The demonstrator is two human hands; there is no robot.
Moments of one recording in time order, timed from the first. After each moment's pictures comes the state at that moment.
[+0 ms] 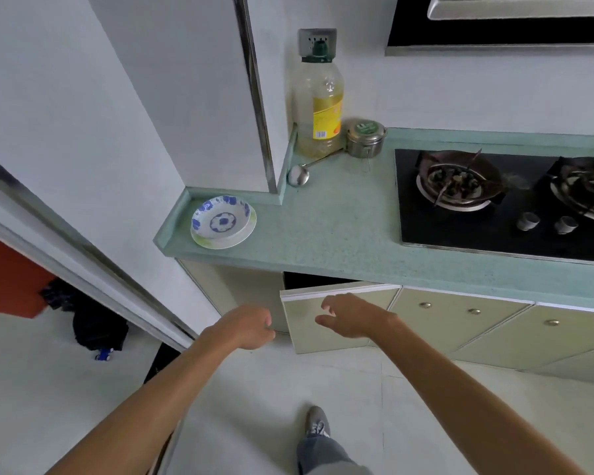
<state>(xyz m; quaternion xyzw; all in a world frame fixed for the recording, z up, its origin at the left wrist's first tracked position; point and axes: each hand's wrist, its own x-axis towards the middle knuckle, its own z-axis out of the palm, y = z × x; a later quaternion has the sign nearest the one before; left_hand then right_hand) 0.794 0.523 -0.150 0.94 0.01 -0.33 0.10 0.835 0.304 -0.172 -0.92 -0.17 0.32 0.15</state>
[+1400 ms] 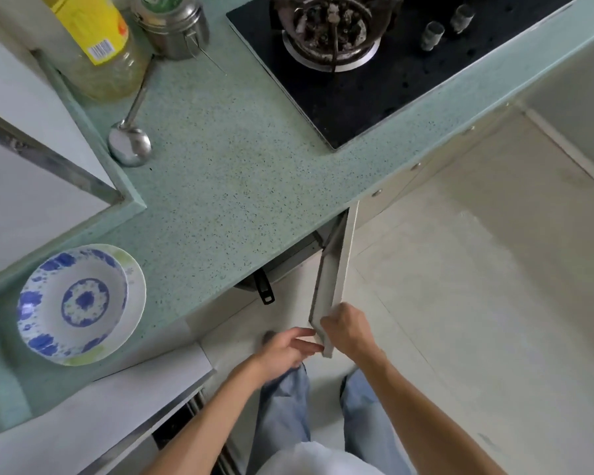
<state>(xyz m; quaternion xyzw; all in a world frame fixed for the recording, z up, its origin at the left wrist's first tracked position) 0.909 0.528 -0.332 0.66 -0.03 -0.66 0.36 0.840 0.384 -0.339 -0.71 0.50 0.24 0.43</state>
